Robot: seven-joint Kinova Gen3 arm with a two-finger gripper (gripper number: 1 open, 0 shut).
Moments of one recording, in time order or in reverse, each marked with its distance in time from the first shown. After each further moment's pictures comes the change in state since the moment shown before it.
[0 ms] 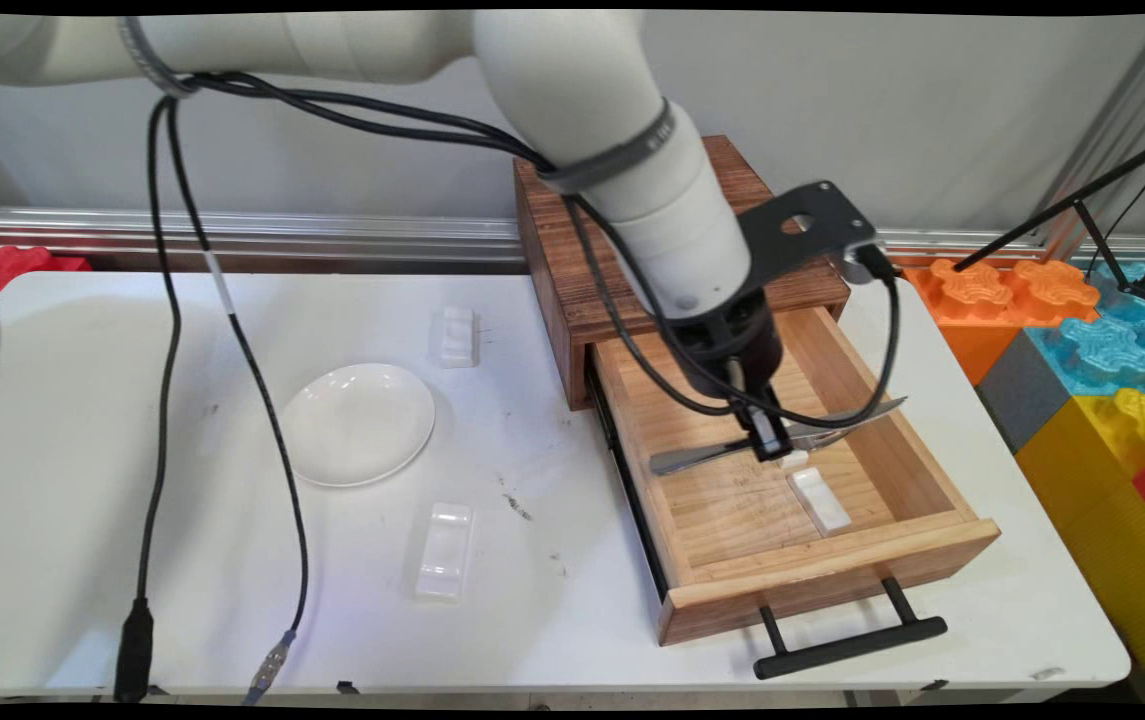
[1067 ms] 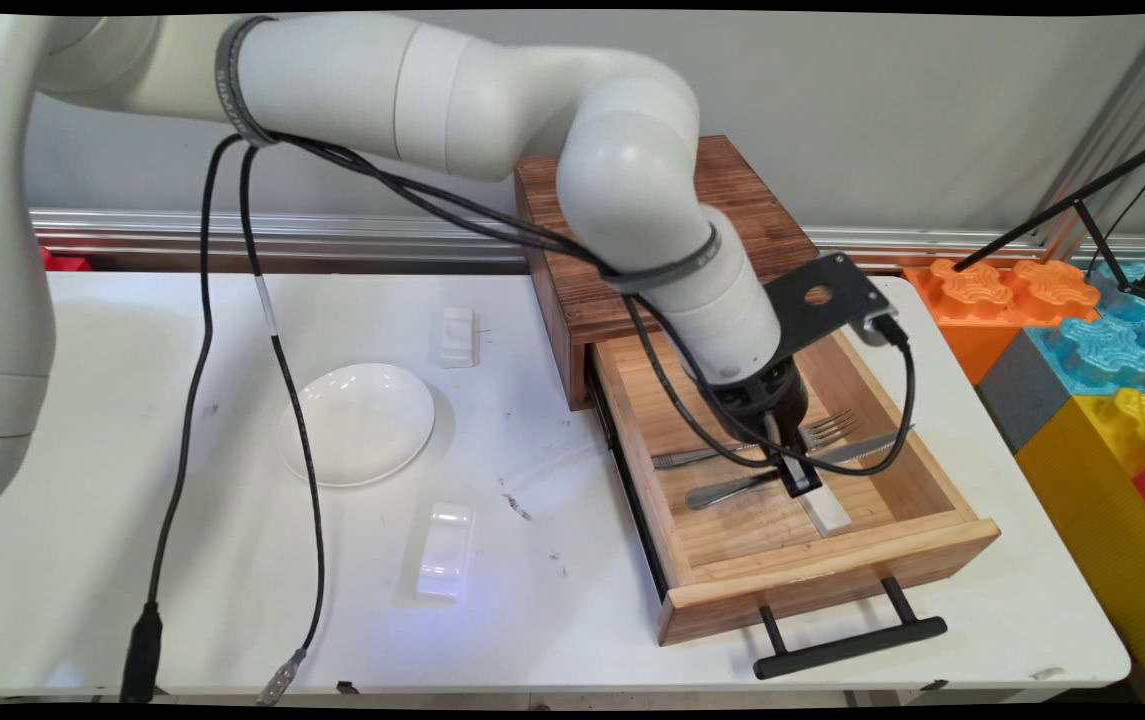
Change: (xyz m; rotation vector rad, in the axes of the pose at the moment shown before) arm -0.001 -0.003 0.078 0.017 0.026 -0.052
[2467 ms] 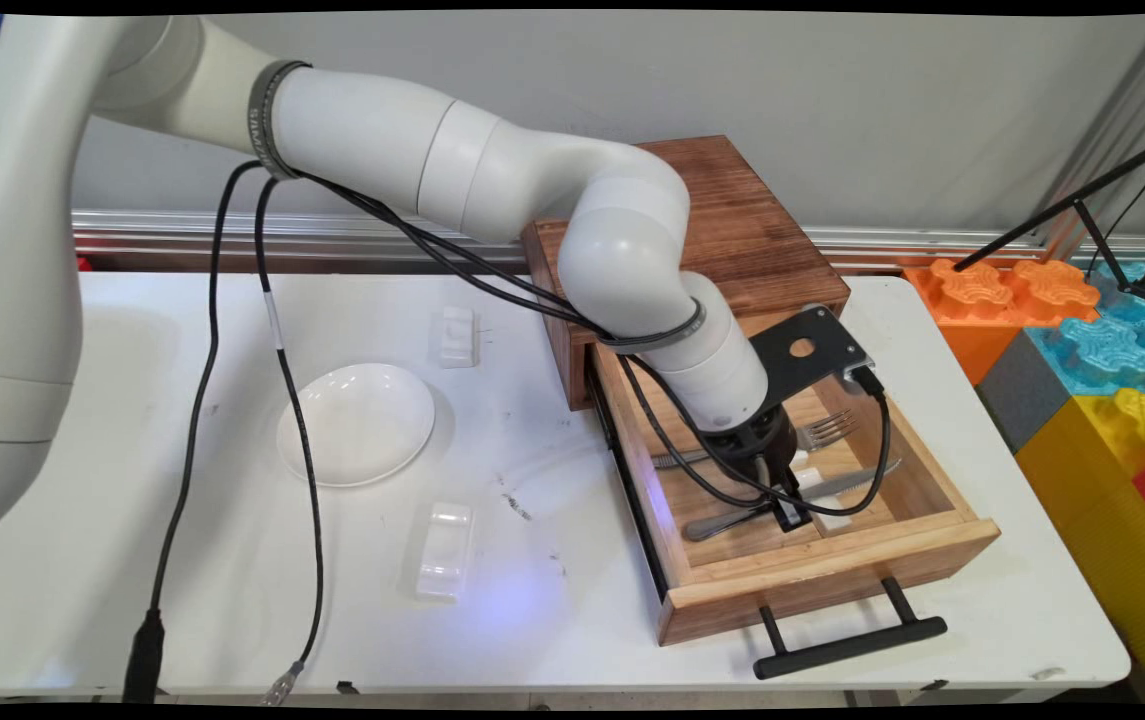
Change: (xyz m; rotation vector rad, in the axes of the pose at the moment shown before) arm -0.022 -0.001 0.045 -0.021 0.012 -0.017
